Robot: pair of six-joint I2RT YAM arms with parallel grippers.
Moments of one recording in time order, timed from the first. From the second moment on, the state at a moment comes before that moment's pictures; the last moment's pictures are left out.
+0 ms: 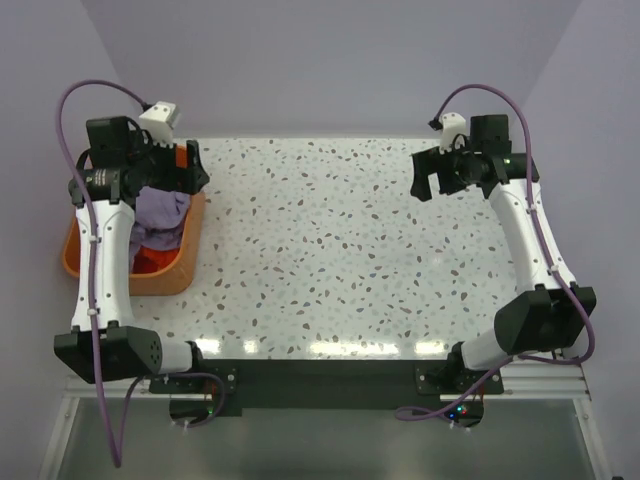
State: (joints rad) left arm 0.14 1.35 1.57 -0.88 0.43 0.20; right arm 0.06 1.50 1.58 -0.89 -0.31 -0.22
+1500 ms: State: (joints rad) left arm 0.48 1.79 1.63 -0.92 0.43 0.22; right arm 0.06 1.64 1.62 -0.99 -0.39 -0.28
